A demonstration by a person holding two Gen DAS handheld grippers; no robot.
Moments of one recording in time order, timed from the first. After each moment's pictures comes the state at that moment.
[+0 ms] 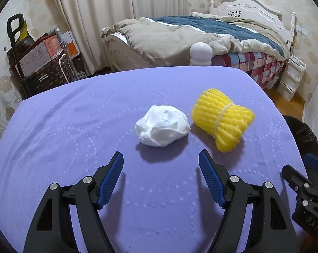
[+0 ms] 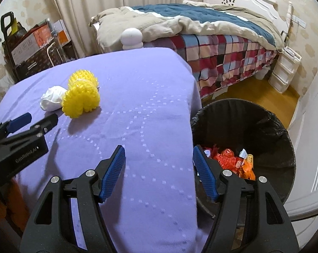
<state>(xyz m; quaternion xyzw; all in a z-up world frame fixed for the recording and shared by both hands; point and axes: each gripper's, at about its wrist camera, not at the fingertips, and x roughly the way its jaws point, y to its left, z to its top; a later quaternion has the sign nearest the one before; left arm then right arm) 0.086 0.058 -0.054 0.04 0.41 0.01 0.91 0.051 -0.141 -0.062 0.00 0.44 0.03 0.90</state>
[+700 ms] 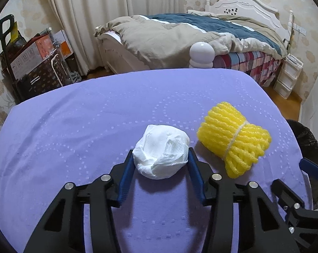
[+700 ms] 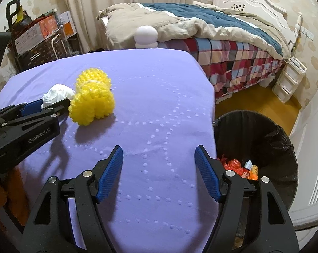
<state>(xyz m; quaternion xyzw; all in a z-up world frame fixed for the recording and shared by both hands) 0.118 0.064 -0.057 0.04 0.42 -0.01 0.91 0.068 -0.109 -0.063 -0.03 0.44 0.05 0.90</state>
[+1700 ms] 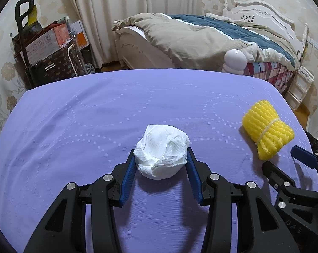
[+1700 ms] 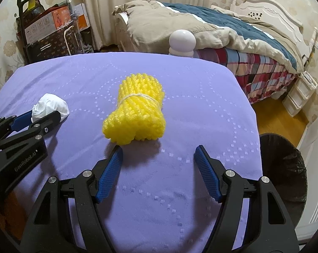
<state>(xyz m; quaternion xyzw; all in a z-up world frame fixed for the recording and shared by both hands) 0.112 0.124 -0.057 0.00 0.42 0.03 0.91 0.100 -0.050 -0.065 -0.06 0.44 0.08 0.89</state>
